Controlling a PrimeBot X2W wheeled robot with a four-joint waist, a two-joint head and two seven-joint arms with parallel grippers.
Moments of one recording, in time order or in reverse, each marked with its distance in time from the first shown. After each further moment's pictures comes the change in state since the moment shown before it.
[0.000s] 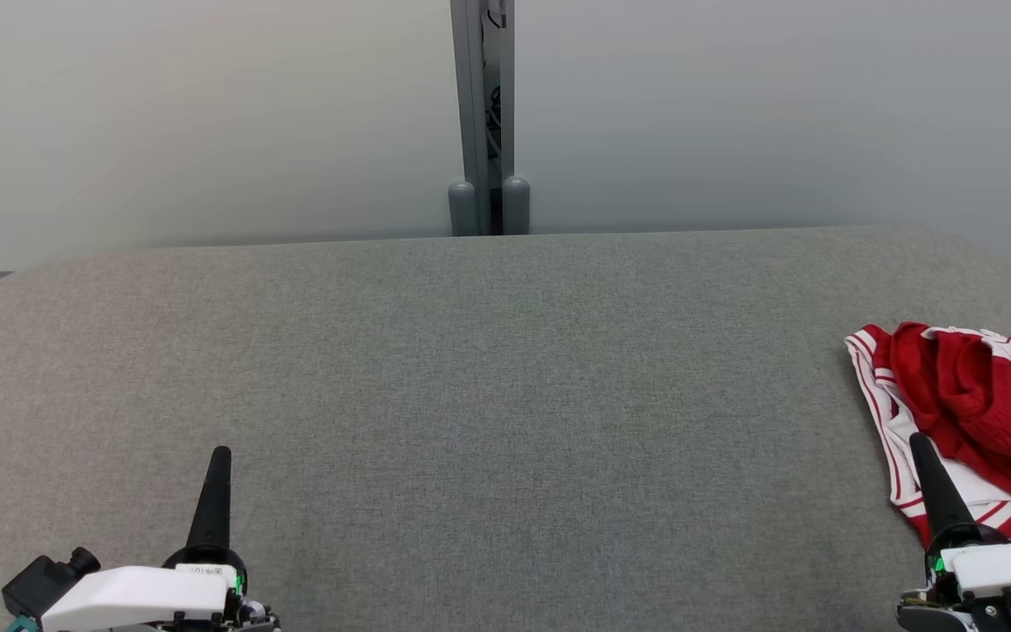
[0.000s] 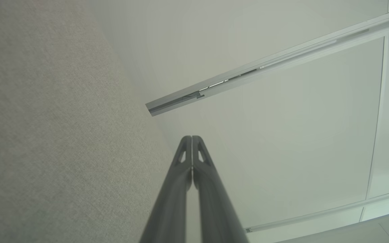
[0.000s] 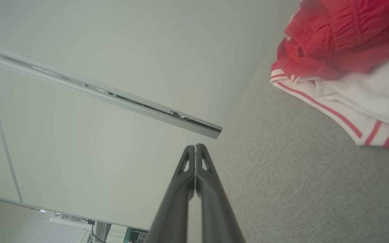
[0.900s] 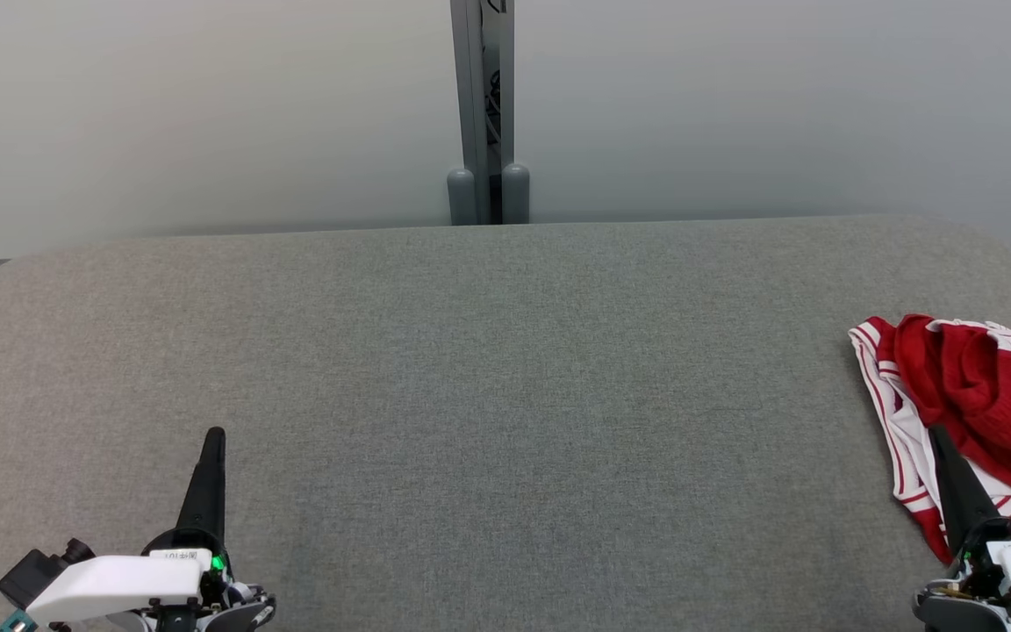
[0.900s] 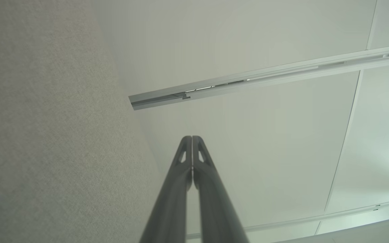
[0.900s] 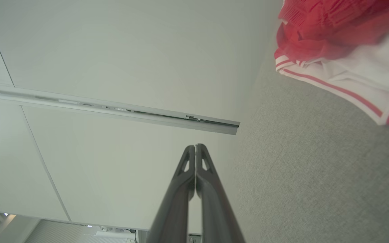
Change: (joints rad) left arm -0.027 0.001 0.013 -0.018 -0.192 -0.021 0.049; right arm -0.001 -0.002 -0.047 -0.019 0.237 0.000 0.072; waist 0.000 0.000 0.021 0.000
